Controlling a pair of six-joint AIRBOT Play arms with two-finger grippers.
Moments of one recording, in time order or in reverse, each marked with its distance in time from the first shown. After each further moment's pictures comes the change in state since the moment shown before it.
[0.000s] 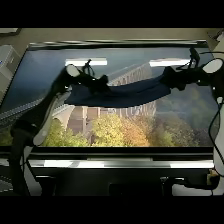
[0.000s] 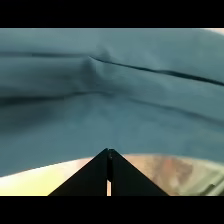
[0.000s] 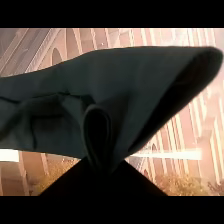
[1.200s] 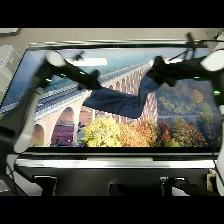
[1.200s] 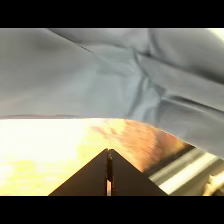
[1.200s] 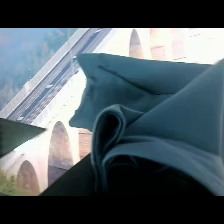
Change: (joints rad) left arm 0.127 0.238 -0.002 0.070 -0.311 0.002; right arm 0.239 0.136 0.000 0.016 -0.059 0.208
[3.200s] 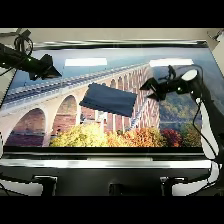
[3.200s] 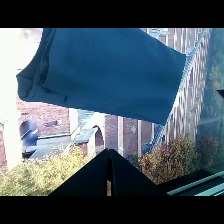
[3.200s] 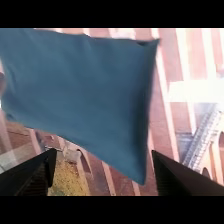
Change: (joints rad) left arm 0.264 0.189 -0.008 0.064 -0.163 0.096; right arm -0.172 -0.318 -0.123 0.202 0.034 -0.266
